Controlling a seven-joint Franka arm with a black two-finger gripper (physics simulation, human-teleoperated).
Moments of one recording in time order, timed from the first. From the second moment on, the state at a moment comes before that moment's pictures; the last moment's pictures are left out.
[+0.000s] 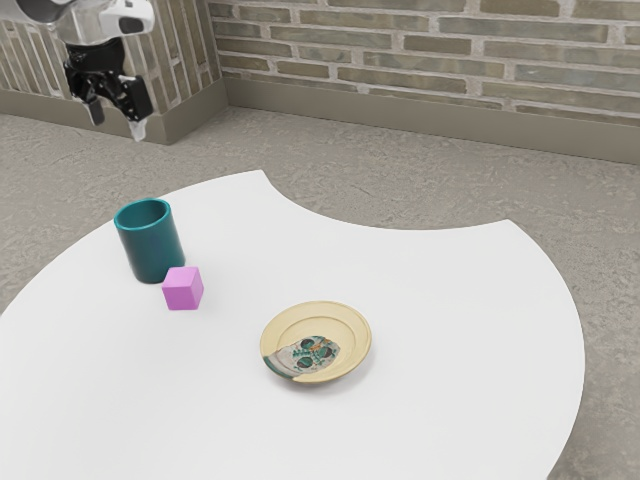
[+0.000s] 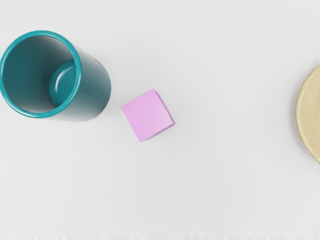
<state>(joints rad) -0.06 0.03 0.23 -1.45 0.10 1.56 0.25</state>
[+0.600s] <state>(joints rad) -0.04 0.22 0.27 -1.77 -0.07 1.85 0.14</state>
